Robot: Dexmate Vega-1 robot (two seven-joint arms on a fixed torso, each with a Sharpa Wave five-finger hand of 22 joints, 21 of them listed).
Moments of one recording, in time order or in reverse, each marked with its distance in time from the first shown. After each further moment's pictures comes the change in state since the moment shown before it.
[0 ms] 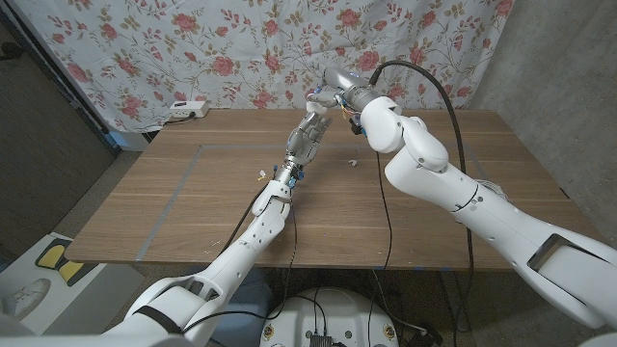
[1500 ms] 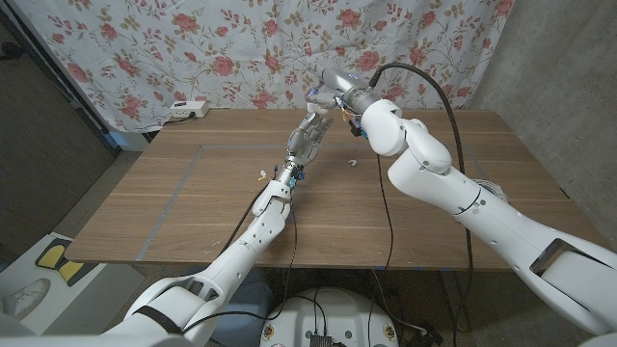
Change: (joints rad) left arm -0.003 0.001 0.004 0.003 0.001 0.001 0.003; left_hand 0.001 -0.001 0.000 0.000 0.000 0.000 0.000 0.000 0.000 0.000 0.000 0.000 -0.002 0.000 0.000 -0.008 0.005 0.000 0.000 0.015 0.000; right arm -0.030 -0.007 0.025 -0.001 0.018 0.064 -0.021; right_hand 0.004 0.012 0.010 0.001 0.004 0.013 -0.030 0.007 -0.005 -0.003 -0.064 -0.007 0.024 -0.023 0.002 -0.008 -0.013 -0.009 0.009 0.000 0.000
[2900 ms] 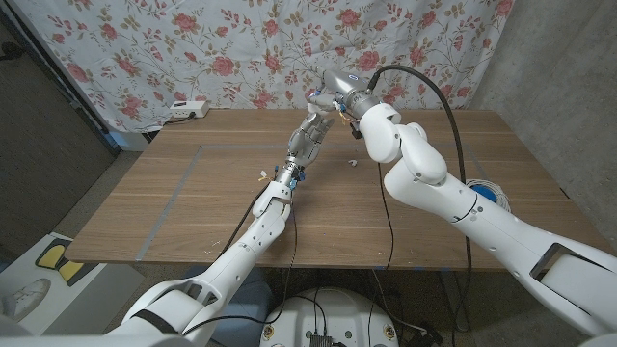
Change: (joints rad) left arm 0.017 0.009 0.007 -0.031 0.008 -0.005 0.008; left_hand -0.004 0.005 0.000 0.000 0.000 0.000 0.000 0.000 0.000 -0.005 0.002 0.005 -0.001 0.004 -0.004 -0.004 0.005 -0.011 0.000 0.012 0.000; right arm -0.014 0.000 -0.041 -0.023 -0.154 -0.046 0.025; right_hand -0.061 -0.011 -0.011 0.028 0.000 0.041 0.009 0.011 0.000 0.033 0.024 -0.031 -0.028 0.023 -0.002 0.013 -0.016 0.033 0.007 0.000 0.000
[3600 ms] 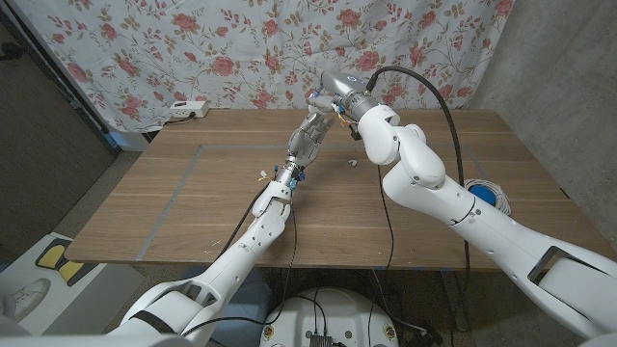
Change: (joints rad) left arm 0.003 0.006 0.004 -0.013 0.004 -0.001 0.008; left_hand 0.000 0.000 0.000 0.000 0.000 0.000 0.000 0.000 0.000 0.000 0.000 0.000 -0.002 0.000 0.000 0.000 0.000 0.000 0.000 0.000 0.000; right arm -0.015 0.013 0.006 0.001 -0.039 0.013 0.024; right_hand -0.005 0.005 0.000 0.000 -0.001 0.005 0.005 0.000 0.000 -0.005 0.005 -0.020 -0.009 0.000 0.000 0.000 -0.009 0.003 -0.004 0.000 0.000
